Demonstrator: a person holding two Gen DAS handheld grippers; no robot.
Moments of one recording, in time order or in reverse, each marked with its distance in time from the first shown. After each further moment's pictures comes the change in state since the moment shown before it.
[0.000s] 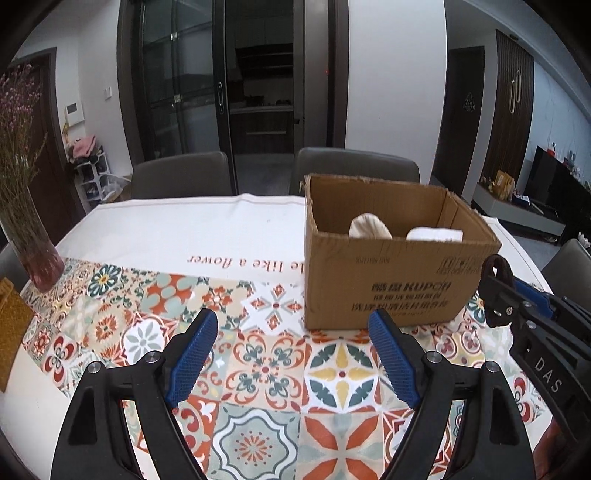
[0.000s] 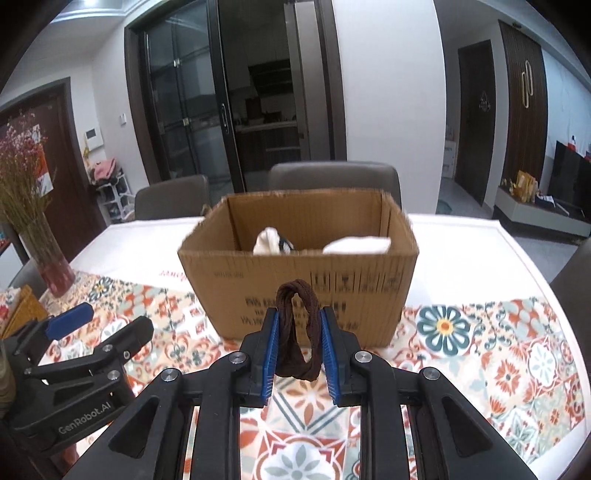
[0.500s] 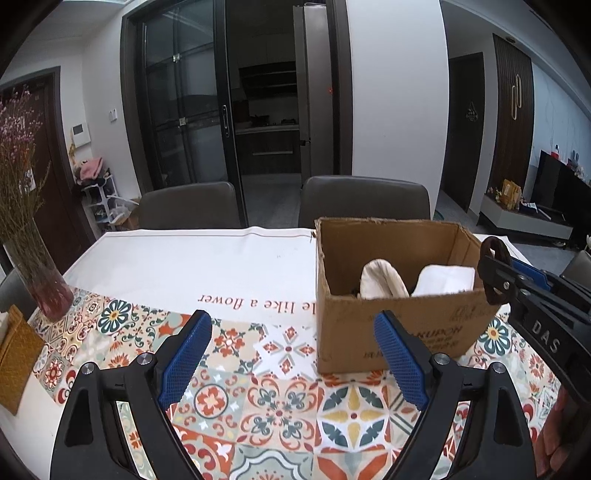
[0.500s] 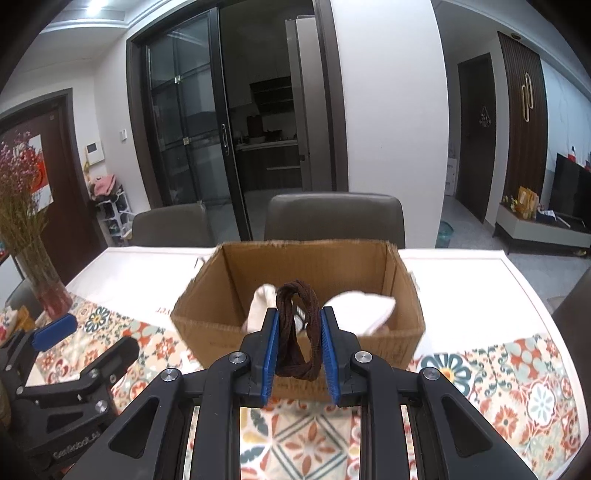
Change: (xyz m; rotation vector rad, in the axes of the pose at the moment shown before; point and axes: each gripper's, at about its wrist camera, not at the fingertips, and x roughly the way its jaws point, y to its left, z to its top) left arm 0.004 0.002 0.038 0.024 -0.077 0.042; right arm 0.021 -0.002 0.052 -0.009 -0.066 0.004
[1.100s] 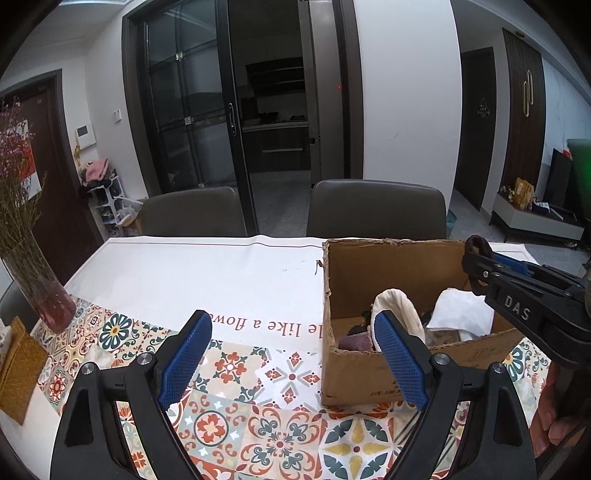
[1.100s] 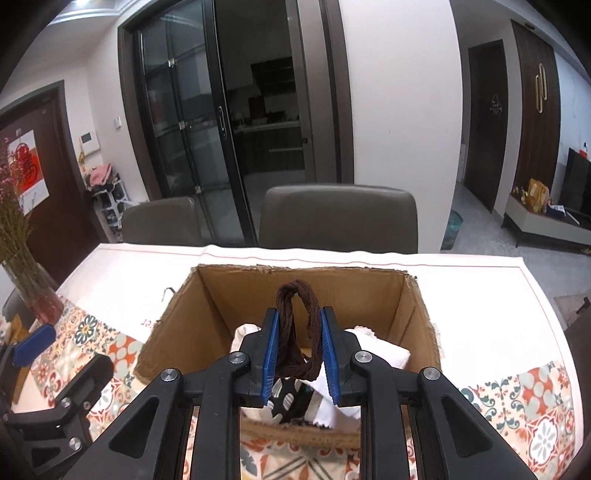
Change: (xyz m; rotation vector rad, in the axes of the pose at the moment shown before) left arm 0.035 -0.009 0.035 0.001 0.019 0.050; right arm 0.072 -0.008 0.042 0.002 0.098 0.021
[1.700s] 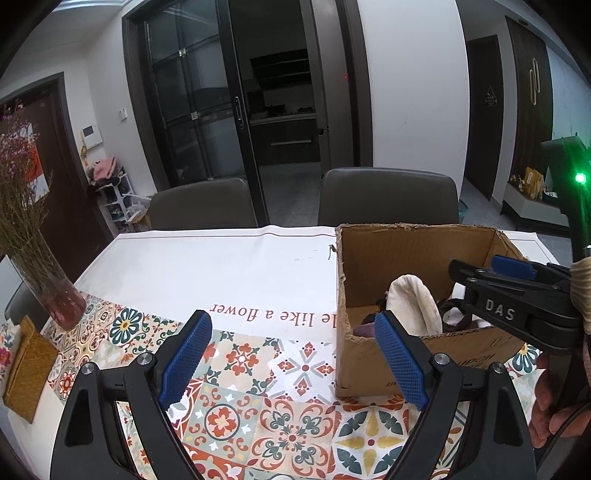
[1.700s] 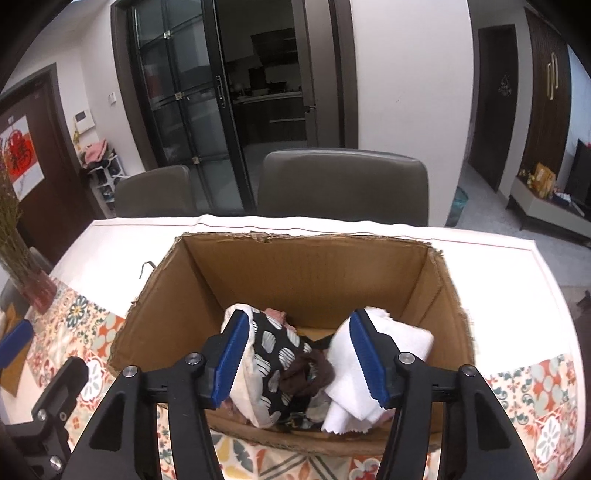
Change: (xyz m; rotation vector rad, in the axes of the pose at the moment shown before) left arm 0.008 0.001 -0.008 0.019 0.032 0.049; right arm 0.031 0.003 -0.008 -0.009 0.110 -0.011
